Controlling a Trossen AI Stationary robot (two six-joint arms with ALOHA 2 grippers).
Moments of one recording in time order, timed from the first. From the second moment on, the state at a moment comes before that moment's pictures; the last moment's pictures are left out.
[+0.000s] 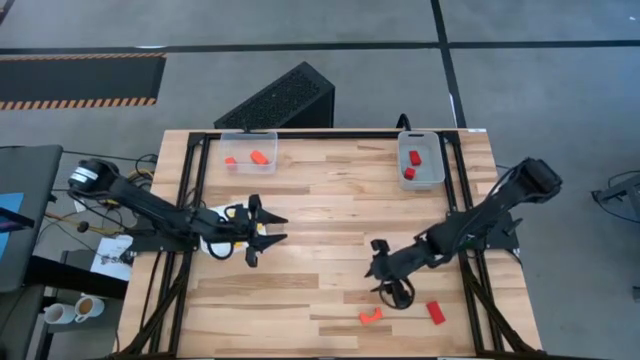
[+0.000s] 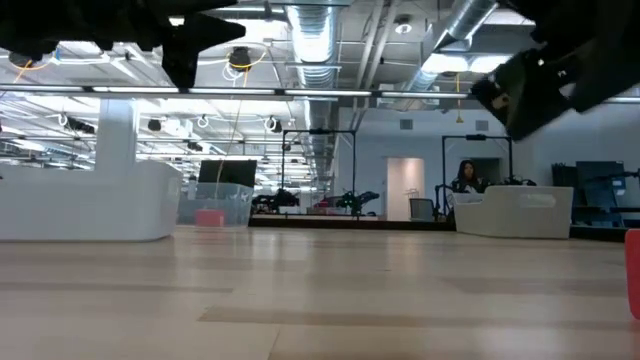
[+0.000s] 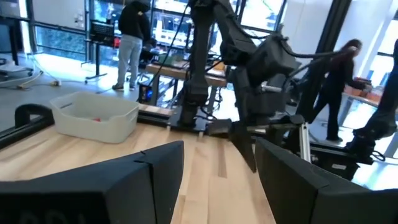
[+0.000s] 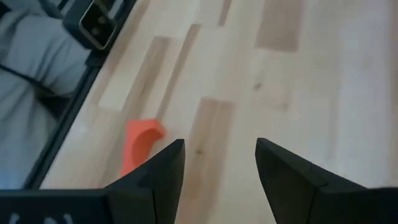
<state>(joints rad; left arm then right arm) -0.32 1.12 0.32 0.86 -0.37 -0.18 0.50 1.41 0.73 -0.07 0.03 0.27</state>
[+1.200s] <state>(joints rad) -0.32 1.29 0.32 1.01 -0.38 -0.23 0.53 1.61 0.72 -0.01 -0.06 0.37</state>
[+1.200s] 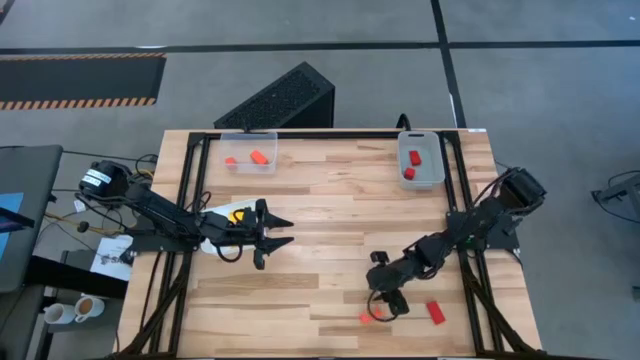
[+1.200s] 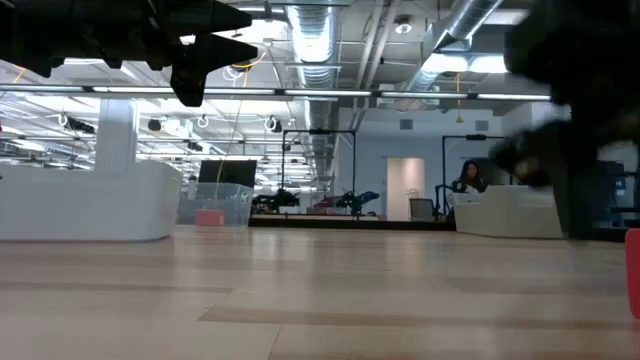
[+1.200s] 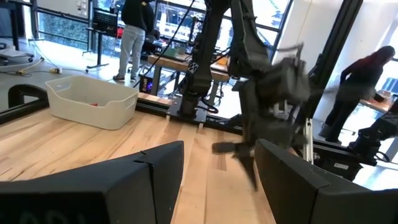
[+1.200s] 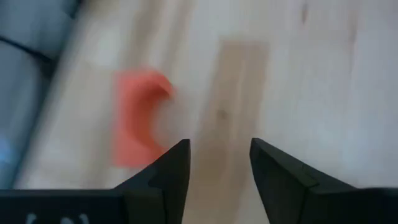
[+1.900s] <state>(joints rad) -0.32 1.29 0.32 1.00 -0.40 -0.25 0.73 1.66 0.73 0.18 0.08 0.55</state>
